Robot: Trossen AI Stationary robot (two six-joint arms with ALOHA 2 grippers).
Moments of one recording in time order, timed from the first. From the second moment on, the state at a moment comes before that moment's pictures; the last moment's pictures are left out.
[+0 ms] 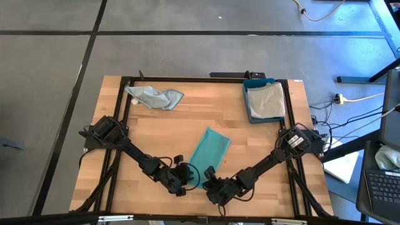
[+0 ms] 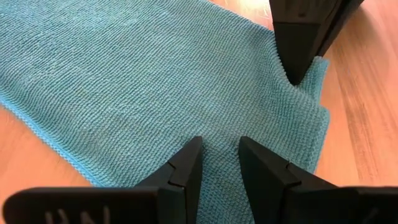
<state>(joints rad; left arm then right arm) -0.60 1.95 0.90 0.20 -0.51 -0.59 0.63 2.16 1.22 0.01 0.49 -0.26</state>
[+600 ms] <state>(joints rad) -0.67 1.78 0.90 0.19 -0.58 -0.31 0.71 2.04 1.22 0.04 0.43 -0.23</state>
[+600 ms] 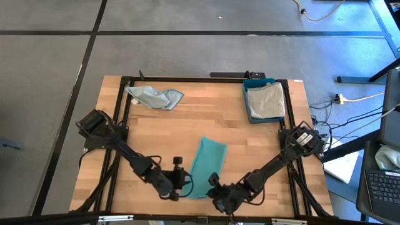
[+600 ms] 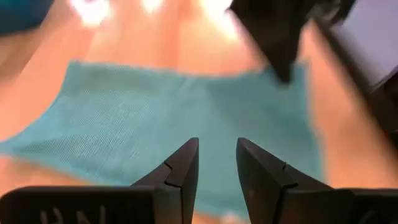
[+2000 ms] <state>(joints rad) -0.68 1.77 0.90 0.16 -0.63 -0.40 0.64 2.03 1.38 -0.22 0.76 0.02</state>
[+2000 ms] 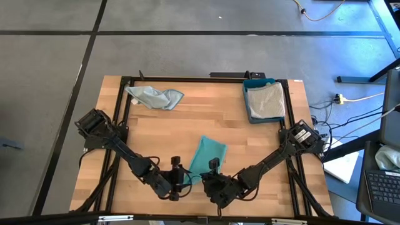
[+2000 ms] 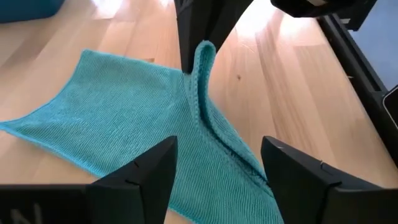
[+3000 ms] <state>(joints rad) -0.69 1.81 0.90 0.13 -0.60 -0.62 0.65 1.98 1.38 -0.29 0.89 0.07</state>
